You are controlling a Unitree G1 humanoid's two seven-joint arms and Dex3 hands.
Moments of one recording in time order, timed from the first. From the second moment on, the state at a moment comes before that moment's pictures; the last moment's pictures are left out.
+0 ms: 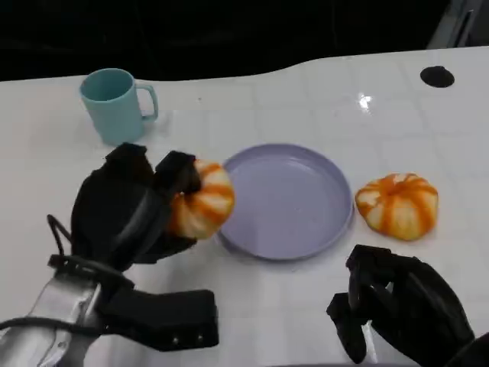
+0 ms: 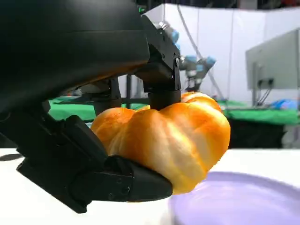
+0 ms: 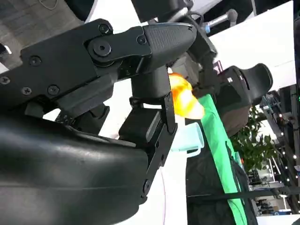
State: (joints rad) left arm -0.29 0.34 -0.36 0.20 0.88 -0.16 0.45; right arm 0.11 -0.01 0.05 -0.04 0.42 0.07 0.55
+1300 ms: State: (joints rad) left arm -0.76 0.10 -0.51 0.89 0.70 -0.25 0.16; right arm 0.12 -0.01 0.05 -0.04 0.42 0.05 0.56
